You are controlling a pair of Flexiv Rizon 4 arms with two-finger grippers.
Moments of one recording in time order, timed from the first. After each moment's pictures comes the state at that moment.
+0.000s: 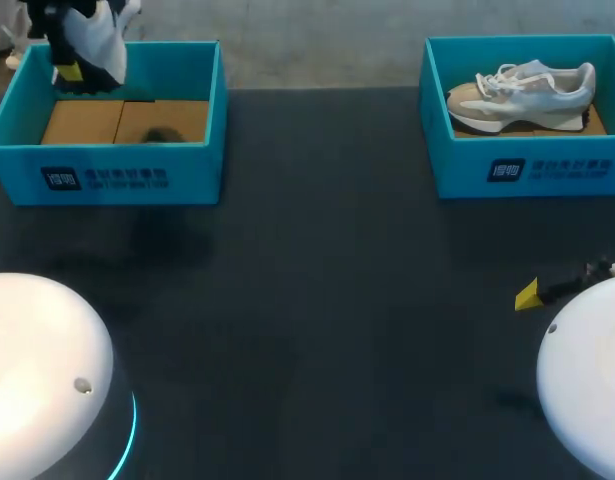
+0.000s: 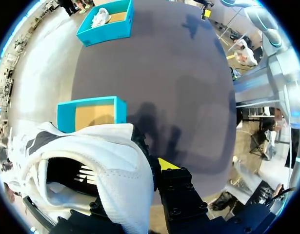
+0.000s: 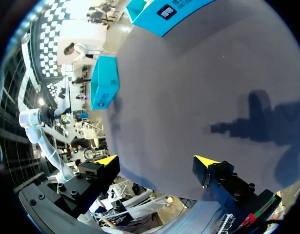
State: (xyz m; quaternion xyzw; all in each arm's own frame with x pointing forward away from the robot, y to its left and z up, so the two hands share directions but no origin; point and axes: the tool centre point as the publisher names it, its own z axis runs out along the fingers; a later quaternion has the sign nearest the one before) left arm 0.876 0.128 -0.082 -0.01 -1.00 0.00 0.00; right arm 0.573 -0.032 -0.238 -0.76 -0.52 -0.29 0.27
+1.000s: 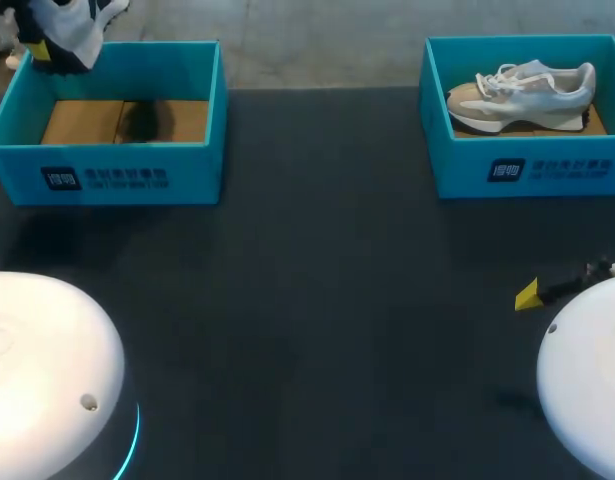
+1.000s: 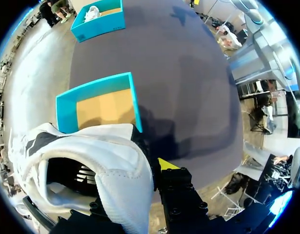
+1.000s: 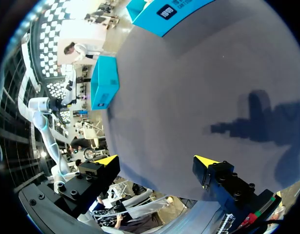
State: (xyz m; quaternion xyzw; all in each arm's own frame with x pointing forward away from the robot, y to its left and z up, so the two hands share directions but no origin) left arm 0.973 0.198 -0.119 -0.09 -1.00 0.00 0.04; right arm 0.573 -0.032 -0.238 -0.76 -0.52 -0.29 0.27
